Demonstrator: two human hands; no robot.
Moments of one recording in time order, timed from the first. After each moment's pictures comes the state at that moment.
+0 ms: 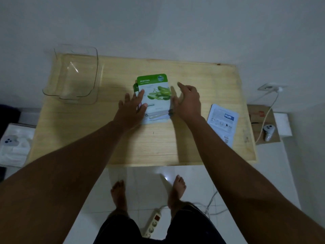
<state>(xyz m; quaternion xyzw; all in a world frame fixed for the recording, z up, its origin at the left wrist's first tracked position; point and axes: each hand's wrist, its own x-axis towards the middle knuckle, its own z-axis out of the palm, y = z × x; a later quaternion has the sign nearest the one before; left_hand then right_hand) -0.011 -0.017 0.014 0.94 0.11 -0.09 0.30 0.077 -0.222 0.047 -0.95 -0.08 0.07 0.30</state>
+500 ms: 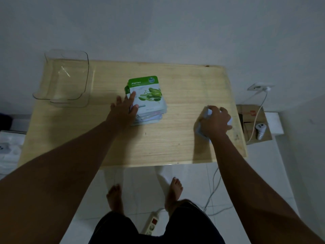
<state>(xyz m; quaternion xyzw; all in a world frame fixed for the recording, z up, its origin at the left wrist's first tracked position) -0.006 -0.018 0.014 0.94 0.13 -0.10 0.29 0.058 -0.342 0.049 -0.97 0.14 0.09 0.19</state>
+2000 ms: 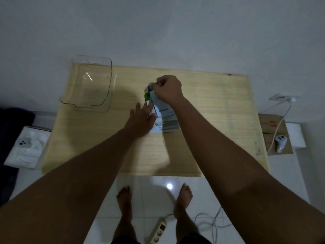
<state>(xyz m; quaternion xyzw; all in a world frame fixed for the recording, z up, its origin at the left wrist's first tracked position) -0.011 -0.017 0.024 0.94 0.11 -0.11 0.30 0.105 -0.108 0.099 -0.89 -0.10 0.14 0.42</state>
